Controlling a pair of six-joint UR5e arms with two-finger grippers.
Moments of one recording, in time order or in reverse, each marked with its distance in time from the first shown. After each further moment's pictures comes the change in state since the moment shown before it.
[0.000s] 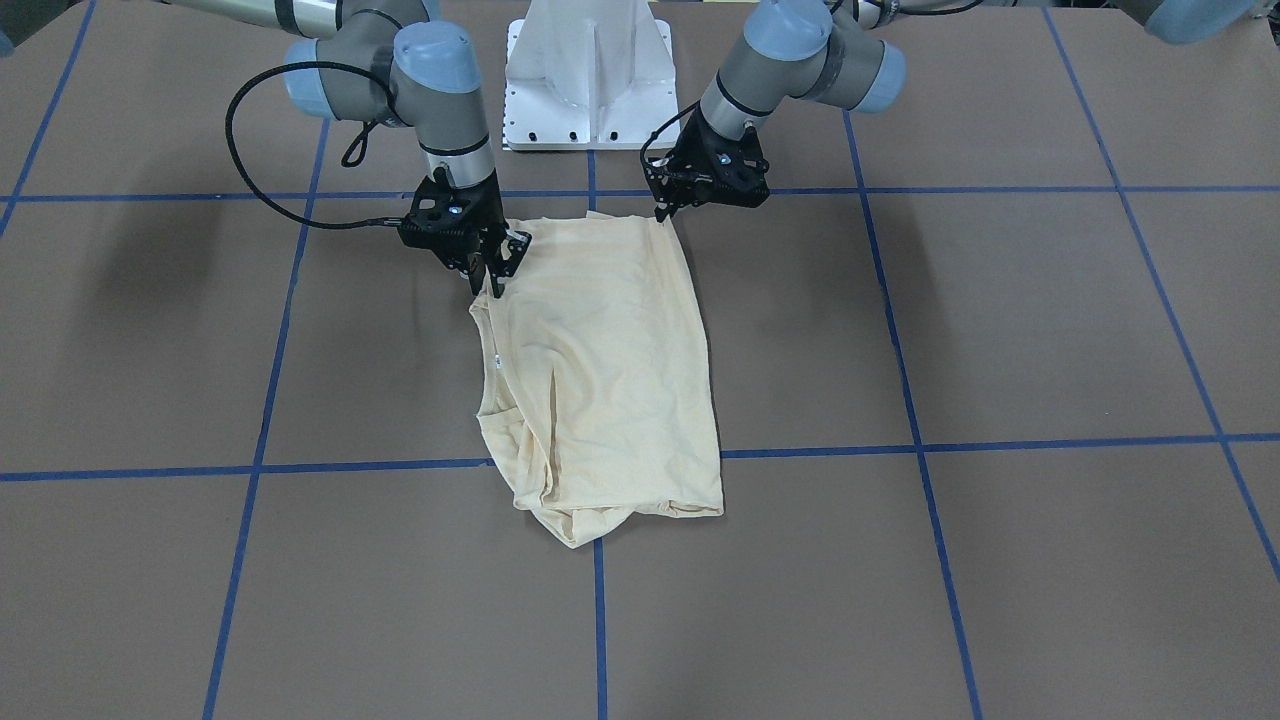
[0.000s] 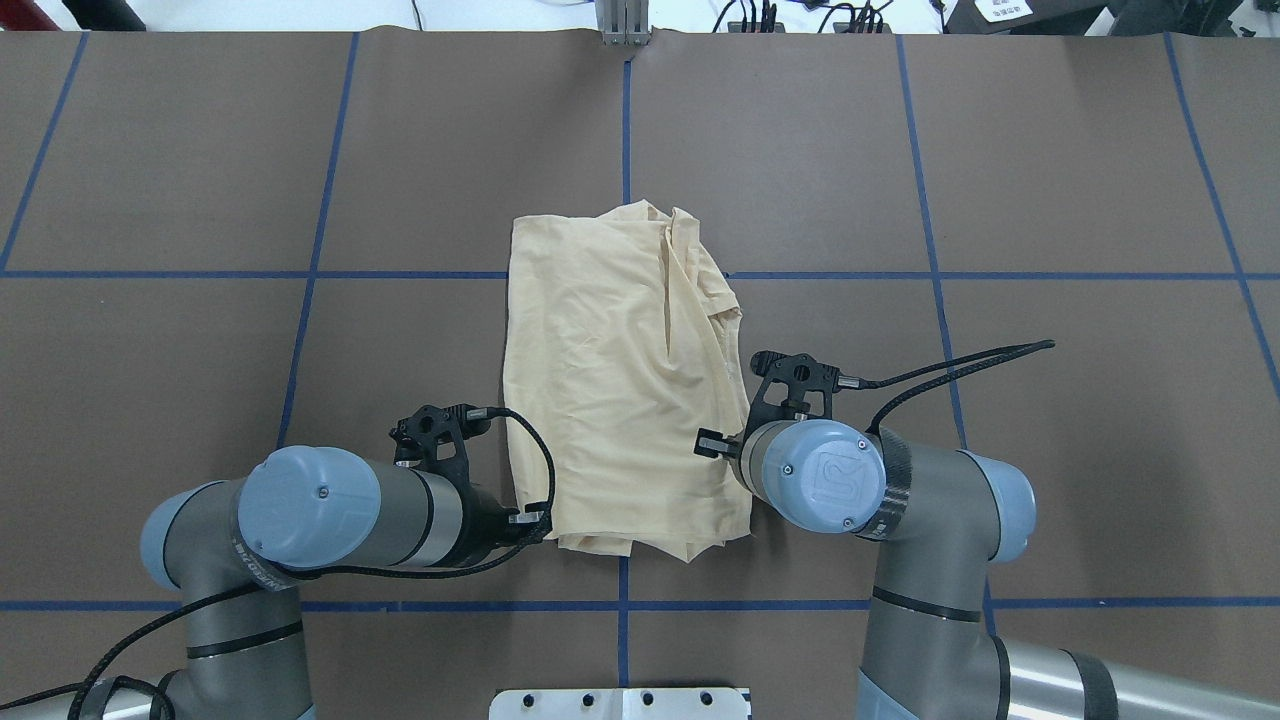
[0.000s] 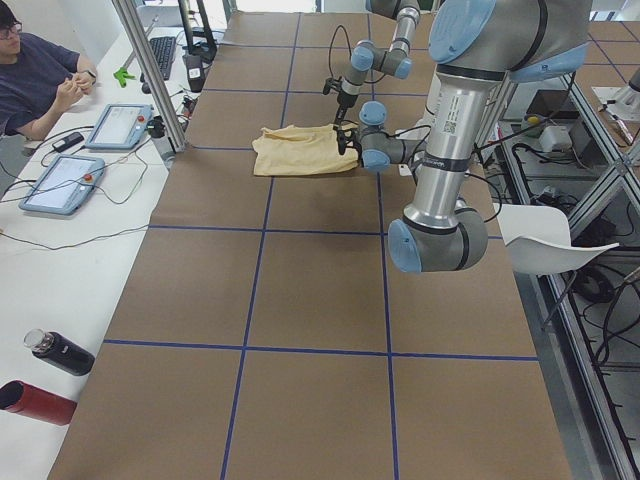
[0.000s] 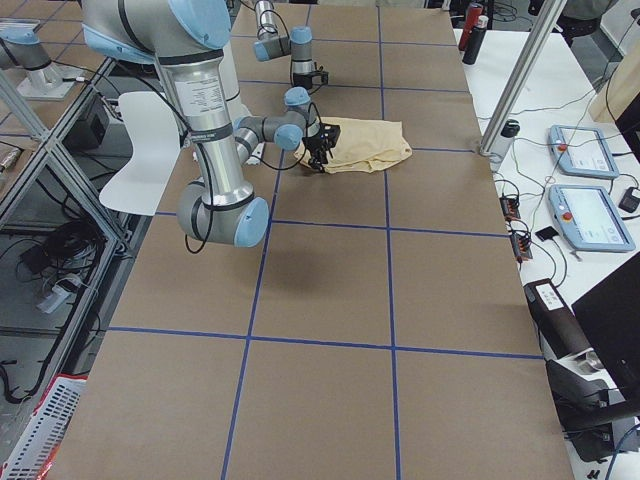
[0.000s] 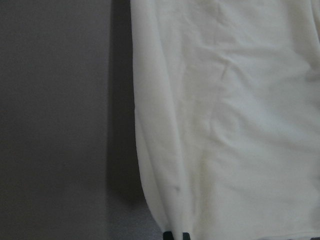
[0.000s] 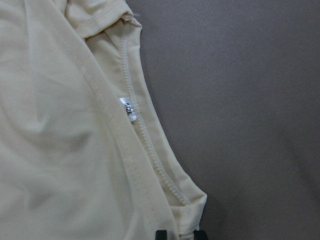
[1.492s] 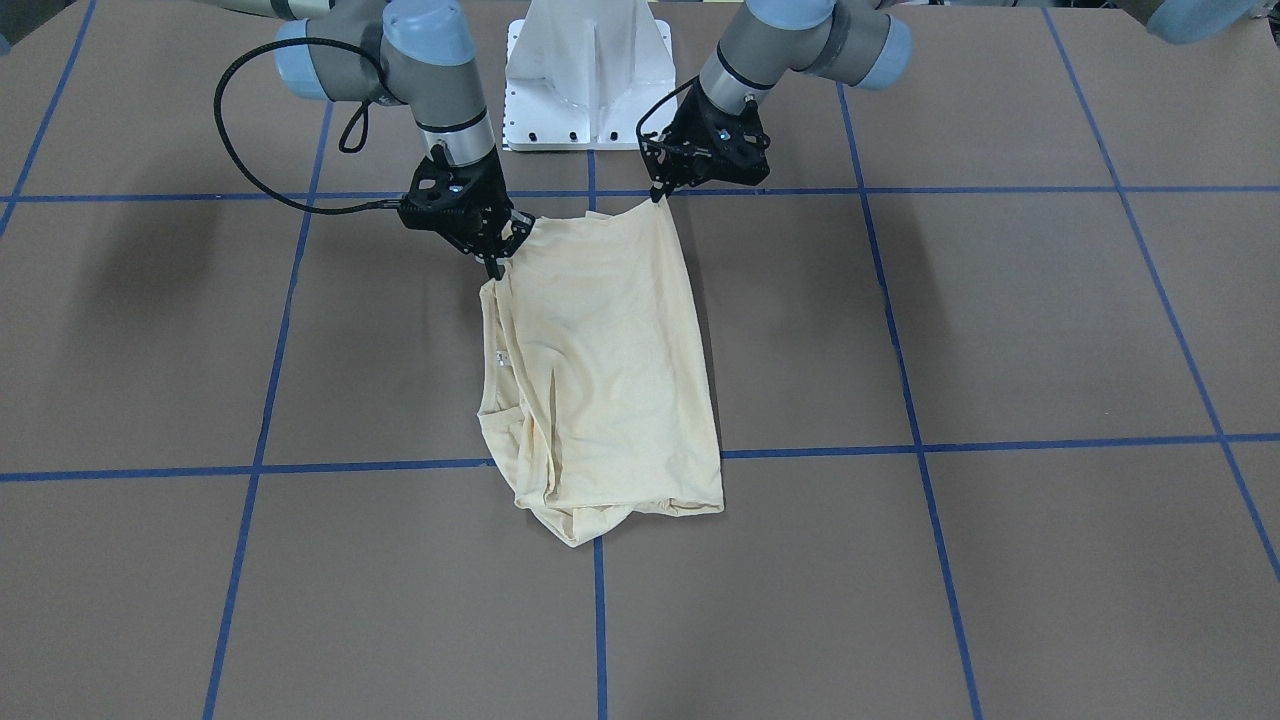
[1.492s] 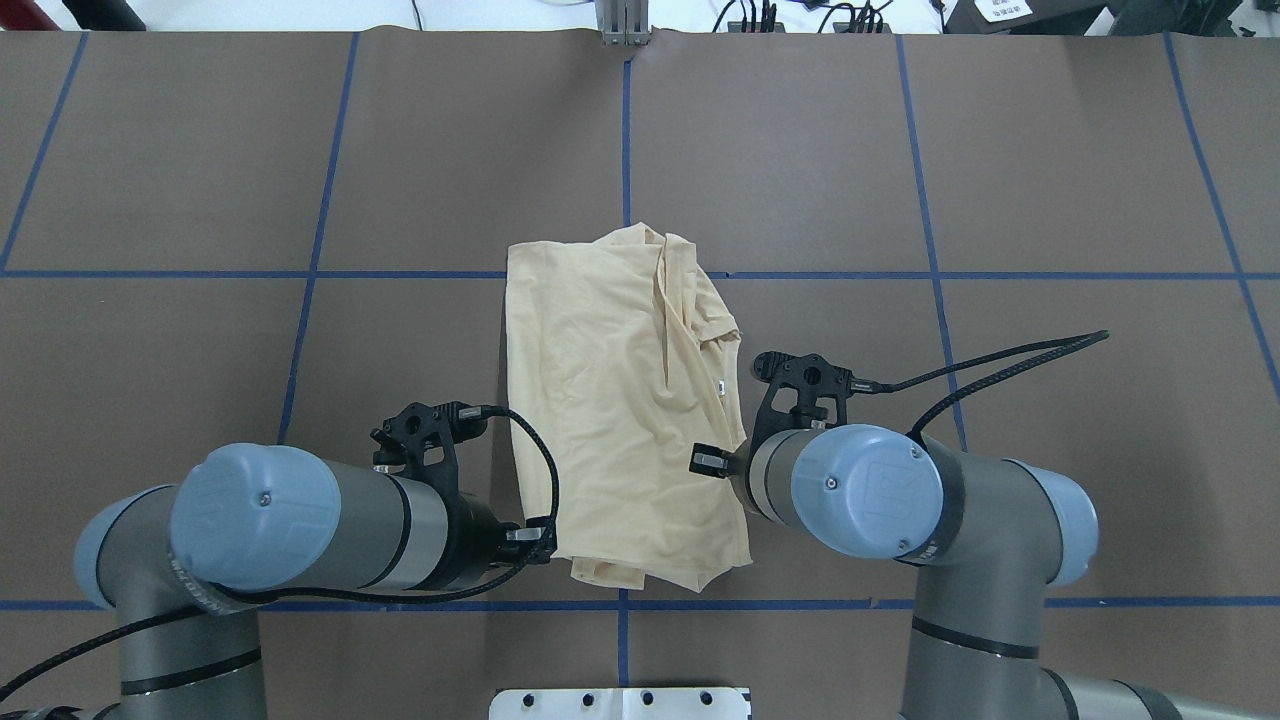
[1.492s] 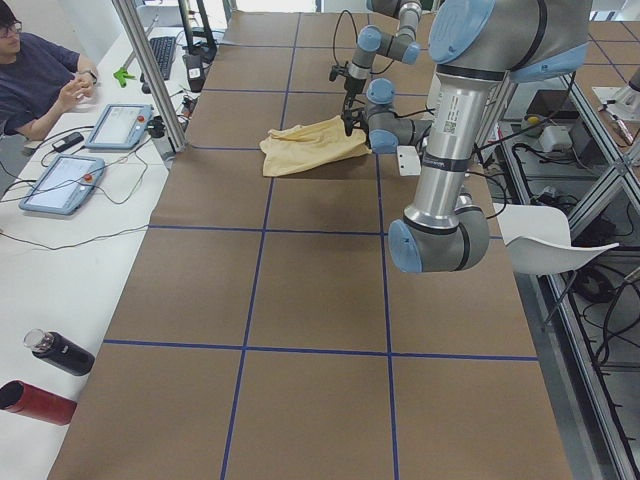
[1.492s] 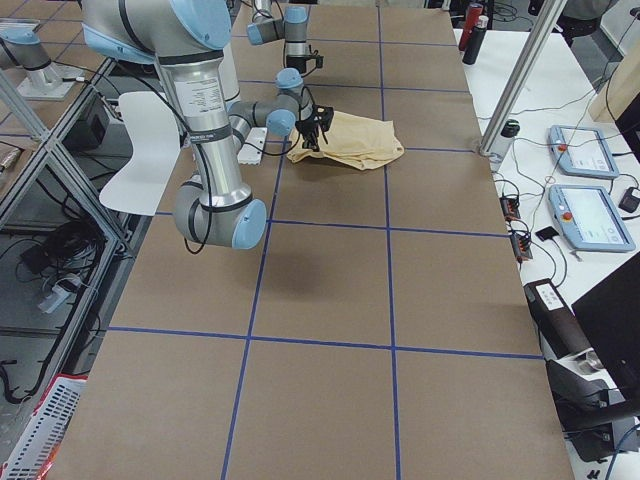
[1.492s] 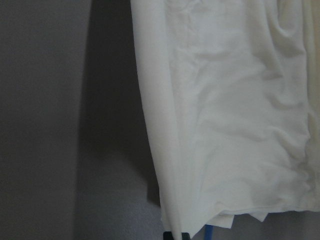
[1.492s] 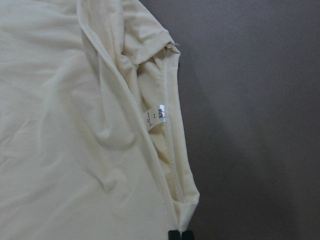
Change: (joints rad) left arm 0.019 0.005 -0.219 0.160 -0.031 -0.008; right arm -0.029 -0.032 0.237 -0.114 0.047 -0.009
